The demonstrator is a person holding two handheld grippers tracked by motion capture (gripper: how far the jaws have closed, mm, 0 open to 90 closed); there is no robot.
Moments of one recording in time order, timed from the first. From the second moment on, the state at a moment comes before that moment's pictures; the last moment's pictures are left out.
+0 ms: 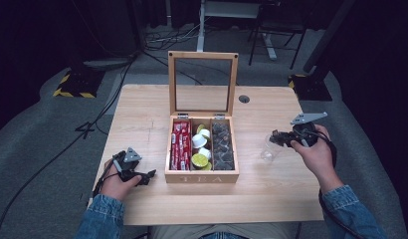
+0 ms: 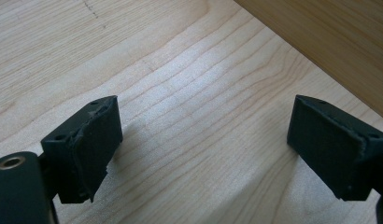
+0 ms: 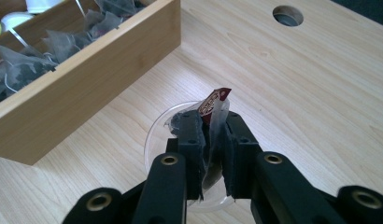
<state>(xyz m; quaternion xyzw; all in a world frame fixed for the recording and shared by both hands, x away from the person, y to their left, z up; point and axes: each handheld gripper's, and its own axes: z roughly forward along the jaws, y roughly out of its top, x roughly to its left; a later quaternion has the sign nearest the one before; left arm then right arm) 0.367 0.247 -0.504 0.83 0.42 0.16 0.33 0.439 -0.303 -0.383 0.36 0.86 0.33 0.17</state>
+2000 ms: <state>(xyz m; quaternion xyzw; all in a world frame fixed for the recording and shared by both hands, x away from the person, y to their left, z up) 0.374 0.243 -0.504 0.83 0.42 0.16 0.33 0.472 -0.245 -0.329 0.32 0.82 0.44 0.18</state>
